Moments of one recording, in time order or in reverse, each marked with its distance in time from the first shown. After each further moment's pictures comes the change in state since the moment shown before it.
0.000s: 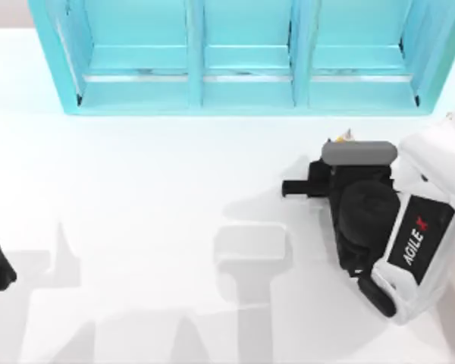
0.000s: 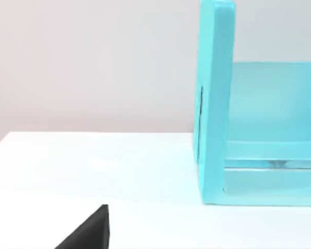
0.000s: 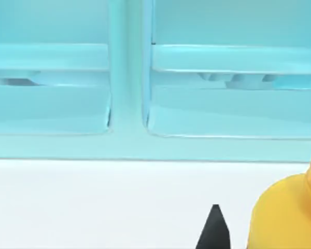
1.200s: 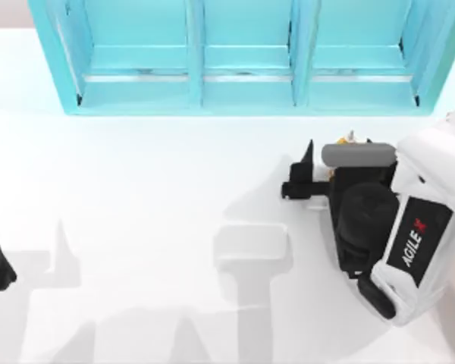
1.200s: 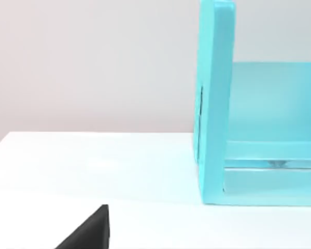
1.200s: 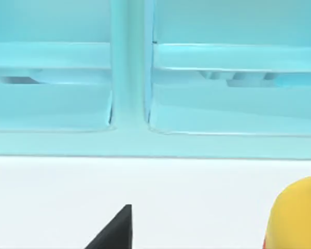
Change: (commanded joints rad) left arm 0.000 0.000 0.000 0.000 0.000 0.000; right arm -0.002 0.015 0.003 0.012 0.000 -0.001
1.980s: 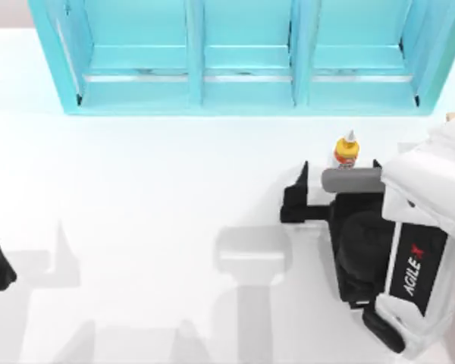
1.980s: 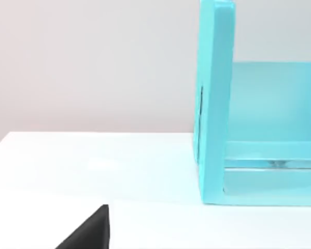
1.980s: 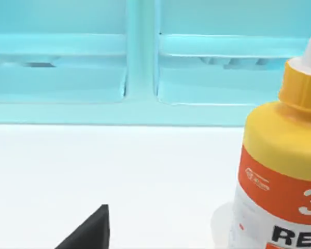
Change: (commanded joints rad) left arm 0.000 0.000 0.000 0.000 0.000 0.000; right arm 0.079 -0.024 -0.126 0.094 0.078 0.012
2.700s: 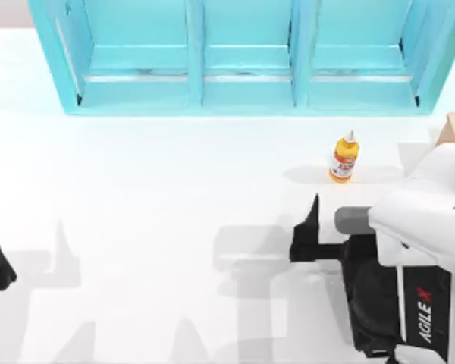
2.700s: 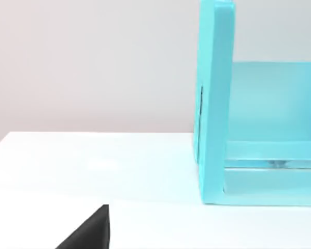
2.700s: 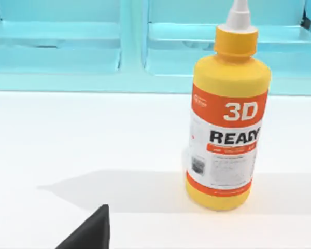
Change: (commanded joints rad) left arm 0.000 0.000 0.000 0.000 0.000 0.000; right arm 0.128 -0.048 -0.208 0.143 0.126 0.024
